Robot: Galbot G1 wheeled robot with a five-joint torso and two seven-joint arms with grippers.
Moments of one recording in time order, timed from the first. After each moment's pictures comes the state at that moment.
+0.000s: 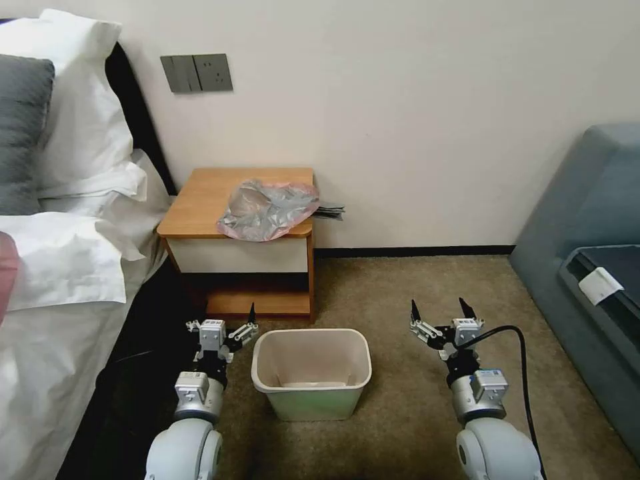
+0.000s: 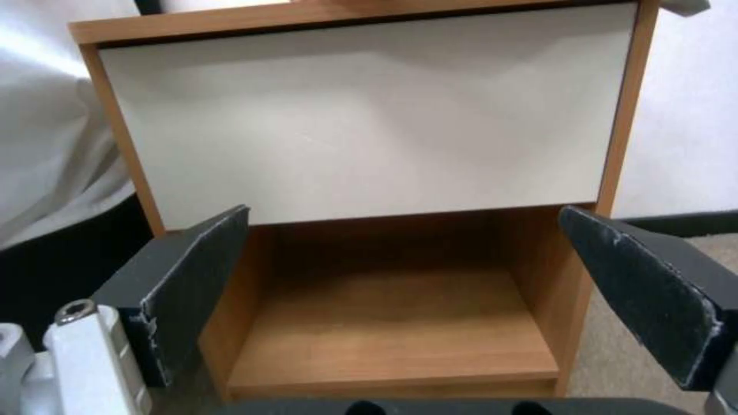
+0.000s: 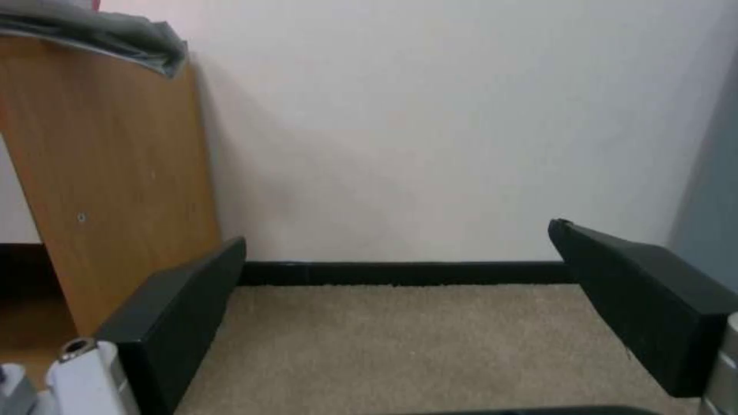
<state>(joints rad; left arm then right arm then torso) 1.55 -1.50 -0.55 -2.00 0.00 0.00 0.00 -1.55 1.50 0.55 2.00 0.00 0.00 0.00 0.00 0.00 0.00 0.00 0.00</state>
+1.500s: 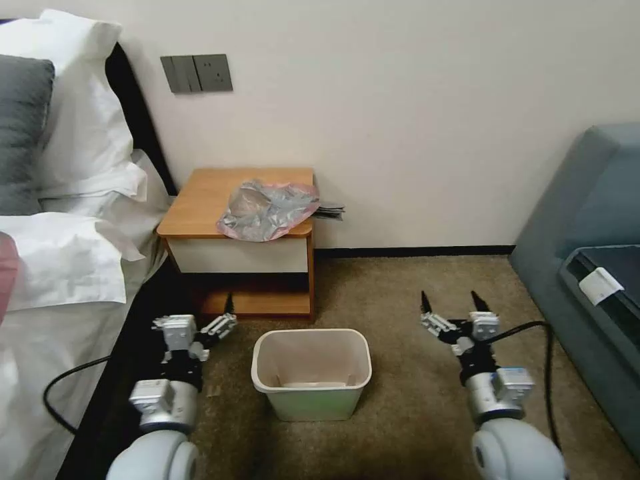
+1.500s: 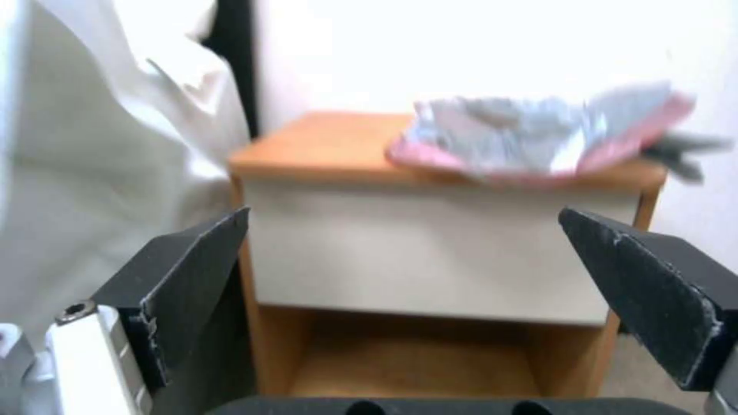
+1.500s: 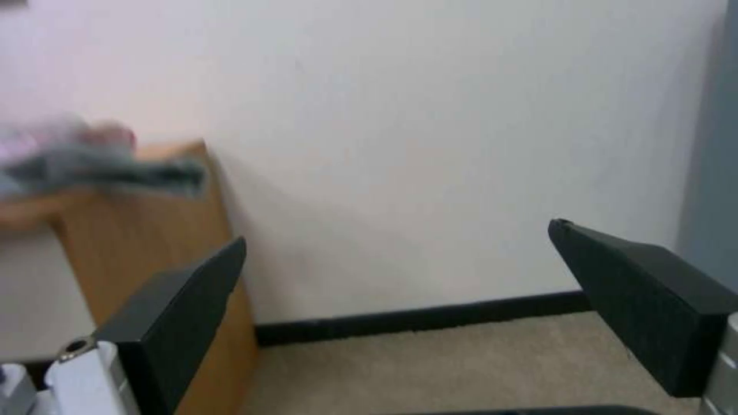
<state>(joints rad) 1.71 -1.55 -0.68 -2.34 -0.13 0.07 0.01 -1.63 1.46 0.61 2.26 0.21 -0.12 0.01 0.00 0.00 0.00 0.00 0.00</state>
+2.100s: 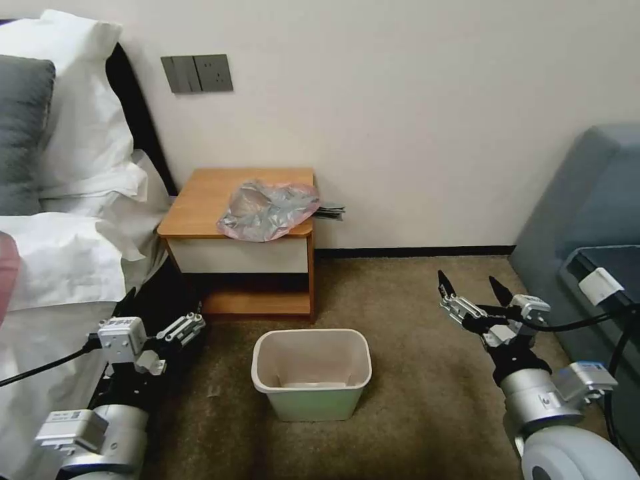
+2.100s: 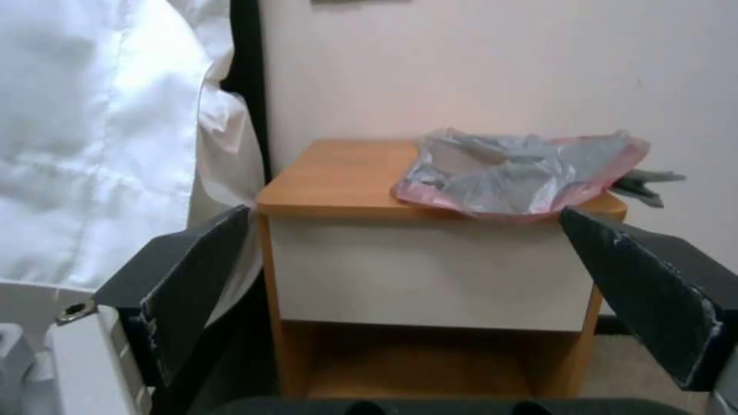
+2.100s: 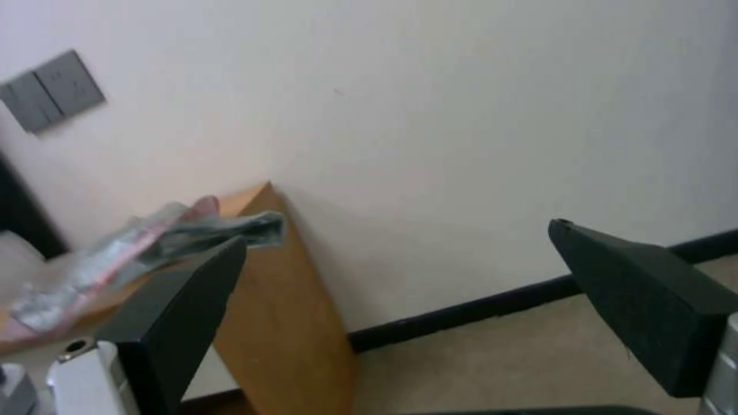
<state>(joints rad) 1.86 -1.53 -0.76 -2.50 -0.20 0.12 0.05 -1.63 1.36 0.62 2.39 0.58 -0.27 0.10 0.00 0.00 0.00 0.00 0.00</state>
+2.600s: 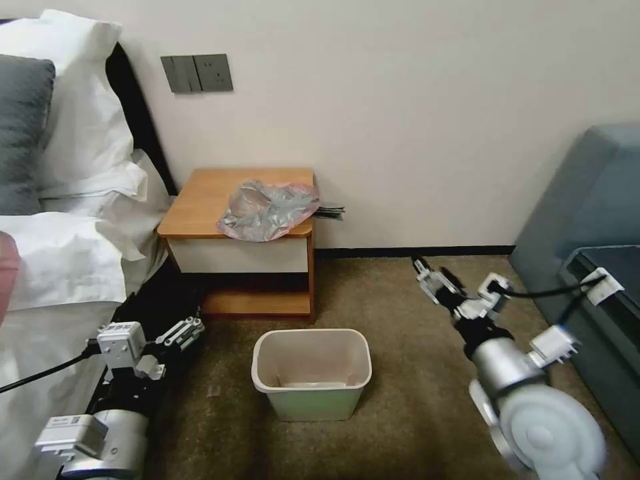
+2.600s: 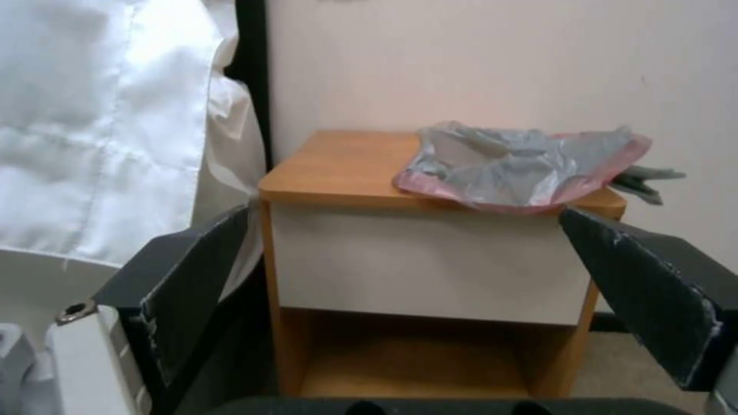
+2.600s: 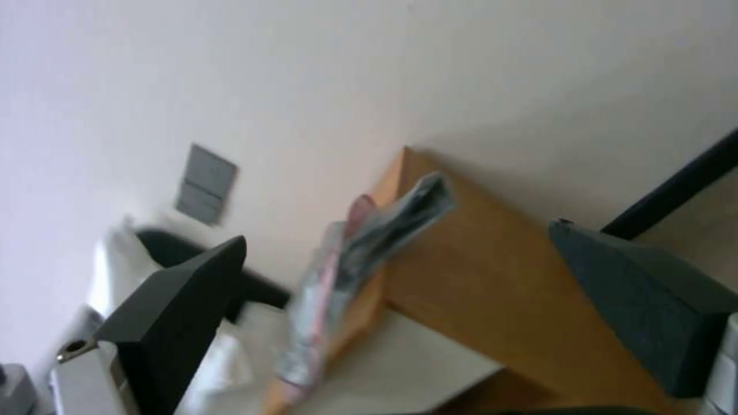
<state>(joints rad) 1.88 -1.54 -0.76 -2.50 -0.23 0.11 0.05 -1.32 1.29 0.46 2.22 1.34 -0.26 0.29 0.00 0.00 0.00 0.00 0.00</state>
